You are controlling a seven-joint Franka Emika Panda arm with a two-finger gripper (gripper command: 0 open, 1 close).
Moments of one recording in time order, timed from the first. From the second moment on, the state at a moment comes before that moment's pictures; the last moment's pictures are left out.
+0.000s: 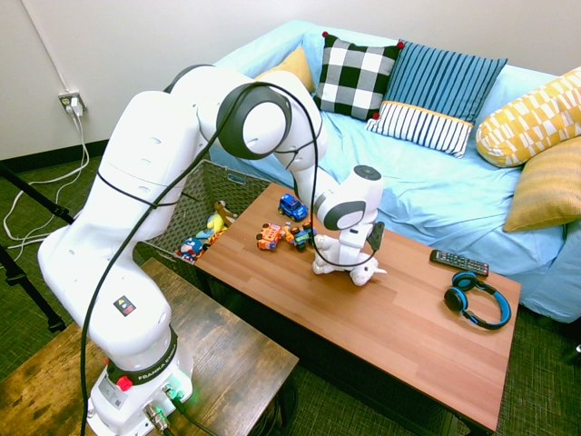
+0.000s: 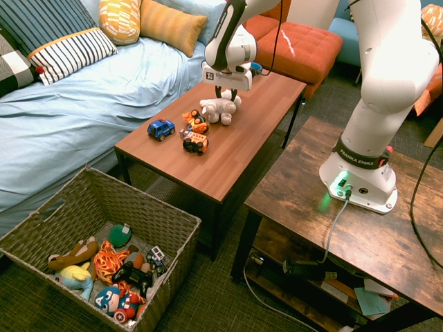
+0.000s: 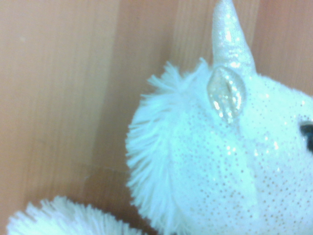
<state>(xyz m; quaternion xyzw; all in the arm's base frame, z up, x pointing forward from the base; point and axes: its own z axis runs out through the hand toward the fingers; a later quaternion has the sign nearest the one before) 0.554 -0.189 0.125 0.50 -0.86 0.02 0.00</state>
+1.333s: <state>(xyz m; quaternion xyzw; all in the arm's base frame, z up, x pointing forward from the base) 0.534 0.193 0.265 0.75 -0.64 0.10 -0.11</state>
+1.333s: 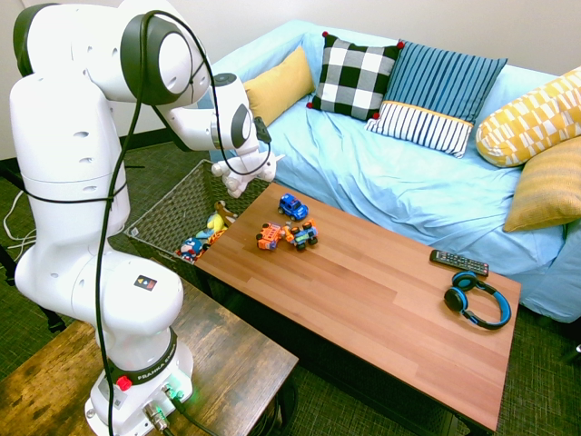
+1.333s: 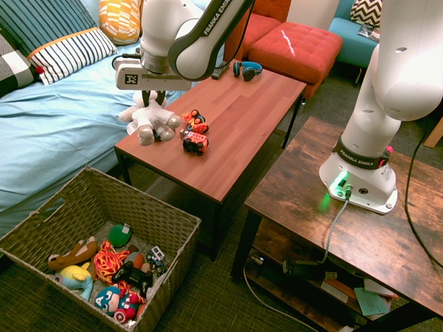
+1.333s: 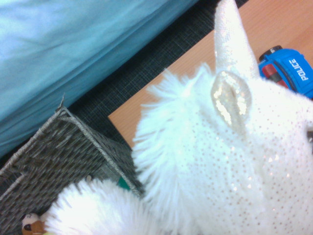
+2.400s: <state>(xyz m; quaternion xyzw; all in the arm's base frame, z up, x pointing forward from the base) 0.536 0.413 0.104 0.80 -0.59 0.02 -0.13</state>
